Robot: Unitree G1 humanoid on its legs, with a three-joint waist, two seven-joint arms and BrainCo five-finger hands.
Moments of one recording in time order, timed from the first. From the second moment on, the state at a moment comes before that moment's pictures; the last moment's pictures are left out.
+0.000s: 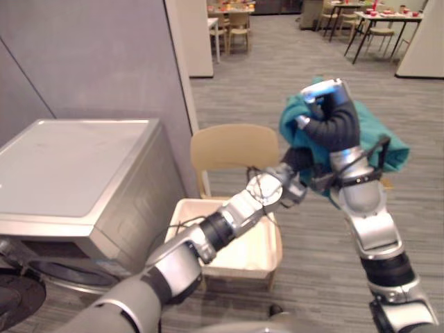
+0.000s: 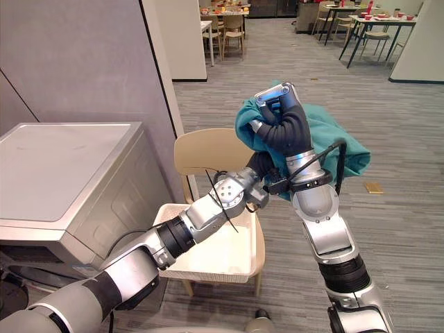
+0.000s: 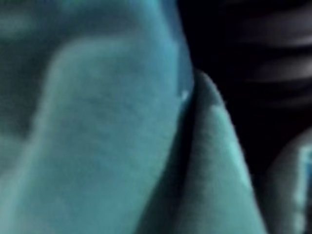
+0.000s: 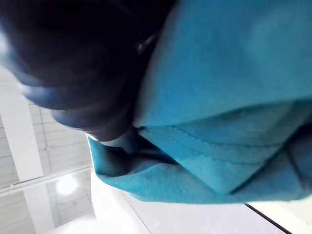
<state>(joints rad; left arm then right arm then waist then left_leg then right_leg) -0.83 -0.07 -0.77 0.44 -0.56 -0.14 0.18 -0.35 -0.43 0.13 -0.41 0.01 -0.16 -0.11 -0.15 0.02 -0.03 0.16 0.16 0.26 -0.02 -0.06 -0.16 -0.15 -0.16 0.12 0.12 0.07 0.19</state>
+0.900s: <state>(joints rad) -0.67 -0.02 -0.56 0.25 -0.42 -0.13 0.19 0.06 -0.28 -0.24 -0.58 -0.04 -0.21 -0.17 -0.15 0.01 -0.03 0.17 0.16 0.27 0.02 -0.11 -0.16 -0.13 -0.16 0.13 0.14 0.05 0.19</state>
